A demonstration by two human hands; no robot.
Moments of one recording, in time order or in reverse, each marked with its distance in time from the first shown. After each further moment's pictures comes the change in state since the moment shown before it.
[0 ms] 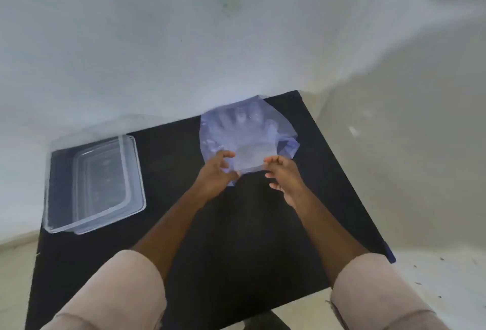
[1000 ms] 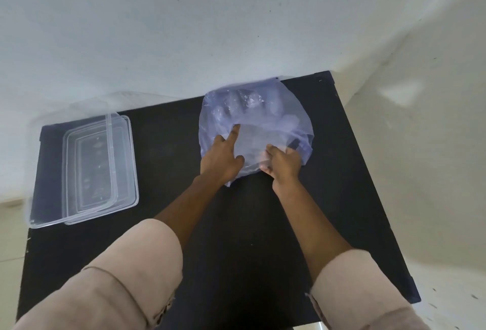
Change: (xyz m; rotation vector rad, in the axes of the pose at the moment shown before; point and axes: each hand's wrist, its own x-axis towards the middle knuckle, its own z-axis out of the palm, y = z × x) left_hand 0.087 -0.005 0.014 0.600 0.098 -0.070; right_hand 0.084 -0.007 0.044 0.338 0.253 0.135
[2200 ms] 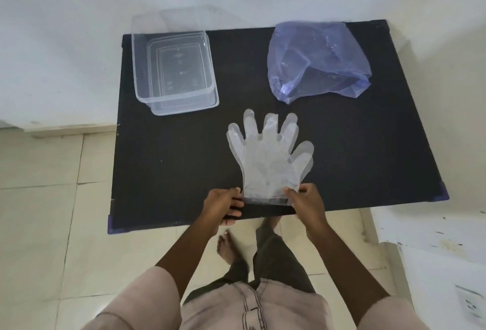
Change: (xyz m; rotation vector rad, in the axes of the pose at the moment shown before) left_hand -0.302 -0.223 0.077 -1.017 -0.278 -0.718; right_hand -0.237 0.232 -0.079 -0.715 -0.057 0.001
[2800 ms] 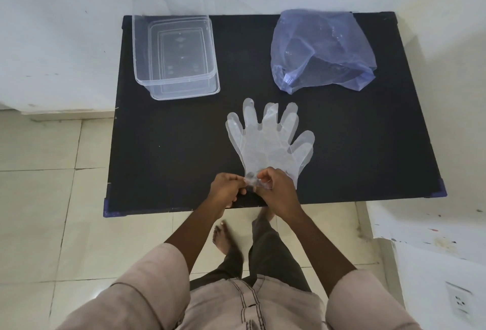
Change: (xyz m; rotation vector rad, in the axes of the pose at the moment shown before) left_hand 0.007 0.003 0.019 0.118 0.013 0.175; right_hand -0.006 -0.009 0.036 -0.454 -0.165 -0.548
